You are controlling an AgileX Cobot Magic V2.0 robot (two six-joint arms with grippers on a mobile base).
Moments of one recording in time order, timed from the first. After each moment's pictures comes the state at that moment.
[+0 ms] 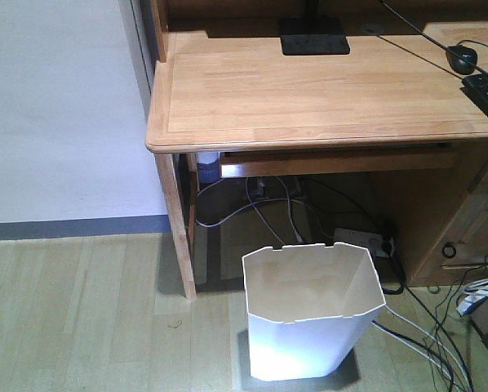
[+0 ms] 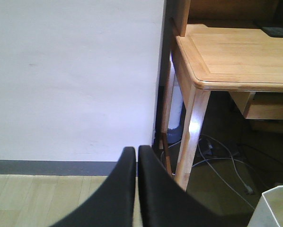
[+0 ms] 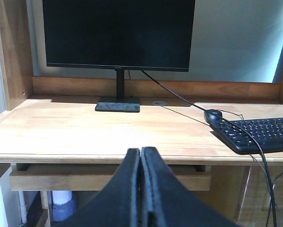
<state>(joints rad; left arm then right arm) 0.14 -0.01 0.03 0.04 0.35 -0.10 -0.01 -0.01 0.03 -0.08 0.07 0.00</state>
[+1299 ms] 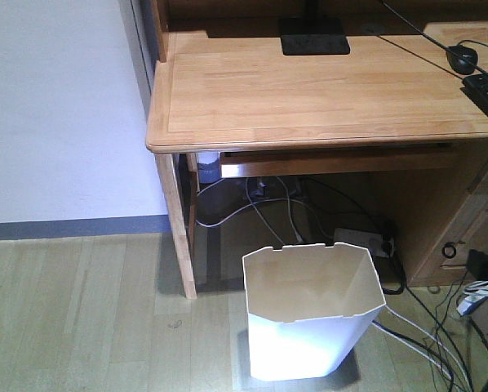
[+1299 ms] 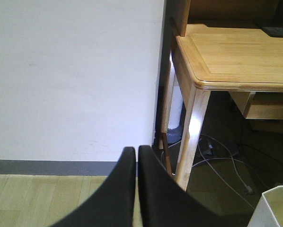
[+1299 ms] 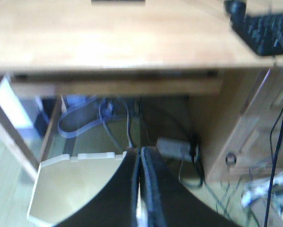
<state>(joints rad) 0.14 -0.01 0.03 0.04 0.35 -0.10 -0.01 0.67 -0.33 0.00 0.29 -0.05</state>
